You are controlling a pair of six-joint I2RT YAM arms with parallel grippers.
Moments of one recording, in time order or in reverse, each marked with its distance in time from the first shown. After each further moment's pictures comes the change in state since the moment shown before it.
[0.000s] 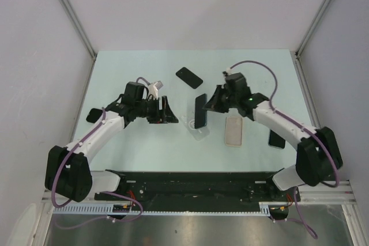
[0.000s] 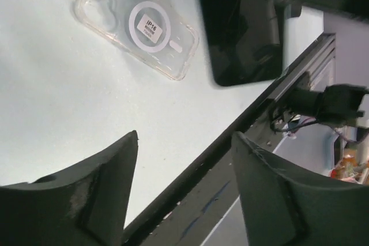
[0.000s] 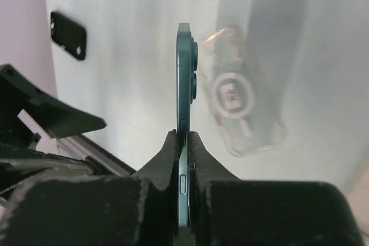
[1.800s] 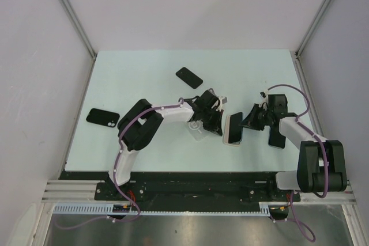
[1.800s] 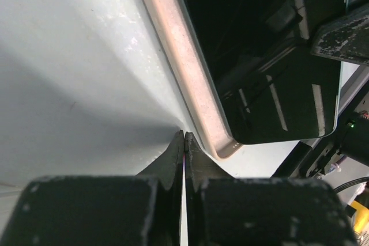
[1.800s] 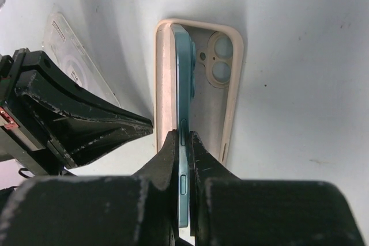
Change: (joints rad) left arm -0.515 0.844 0.555 0.172 -0.206 -0.119; right arm -0.573 -0.181 -0.399 -0.055 -0.240 -0.370
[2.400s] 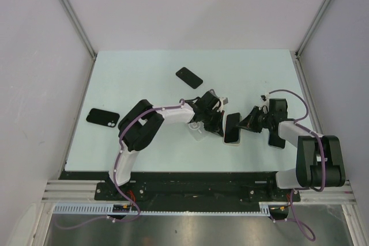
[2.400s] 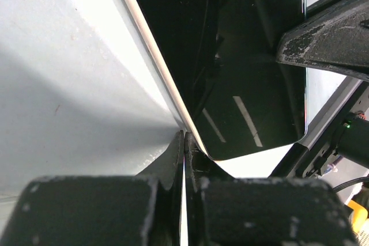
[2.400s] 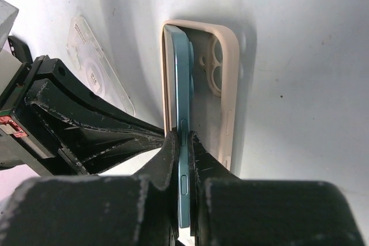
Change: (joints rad) left arm -0.018 0.003 -0.006 0.023 0.003 -0.021; right arm -0.025 0.050 -0.093 0.201 -0.120 0.081
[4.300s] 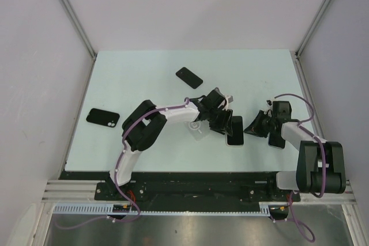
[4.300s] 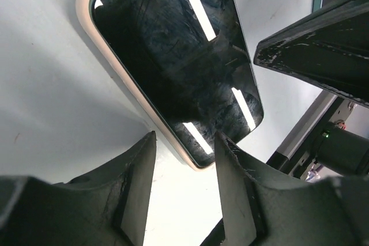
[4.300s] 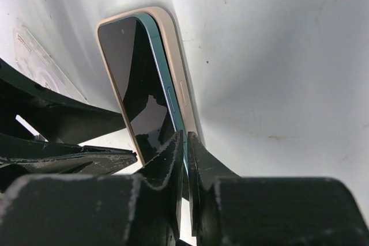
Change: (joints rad) left arm -0.027 0.039 0.102 -0.043 -0.014 -0.042; right arm -0.060 -0.071 -0.007 -0.175 0.127 -0.026
